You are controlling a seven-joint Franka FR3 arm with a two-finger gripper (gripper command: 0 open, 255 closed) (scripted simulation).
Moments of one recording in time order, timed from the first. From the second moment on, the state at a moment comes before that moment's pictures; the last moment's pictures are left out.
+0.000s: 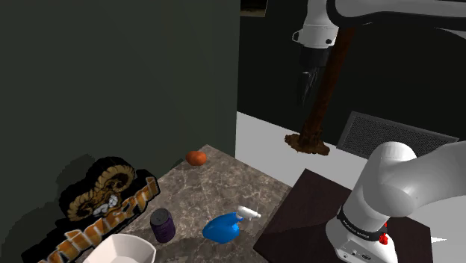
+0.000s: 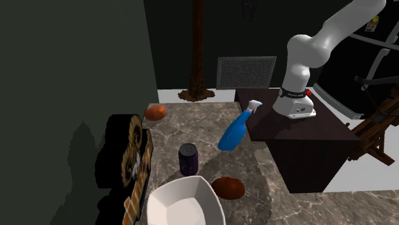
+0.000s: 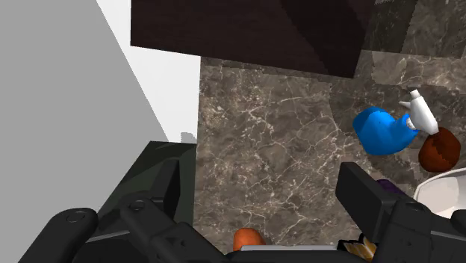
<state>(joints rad) -0.01 -0.81 -0.06 -2.30 -0.04 1.48 -0.17</state>
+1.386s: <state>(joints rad) 0.10 -0.50 0.27 -2.46 0.14 1.99 0.17</state>
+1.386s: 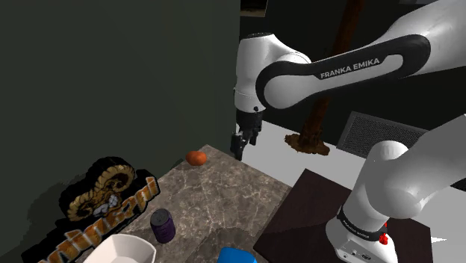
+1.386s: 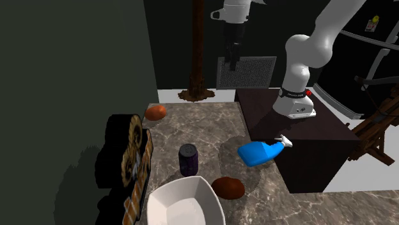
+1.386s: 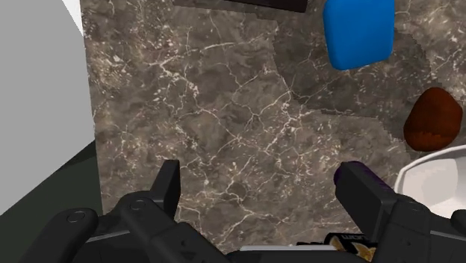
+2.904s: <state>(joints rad) 0.23 0.36 0.46 -2.00 -0.26 2.35 0.74</state>
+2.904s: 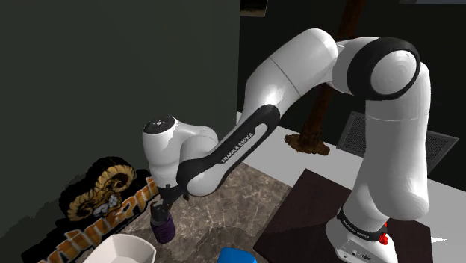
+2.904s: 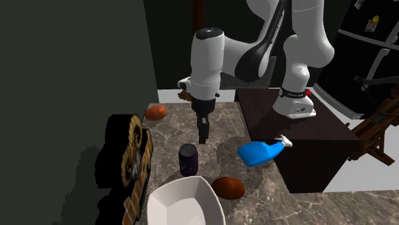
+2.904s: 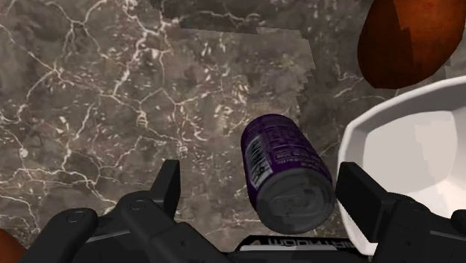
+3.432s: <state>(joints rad) 0.32 0.55 0.41 -1.85 -0.36 2.38 0.83</state>
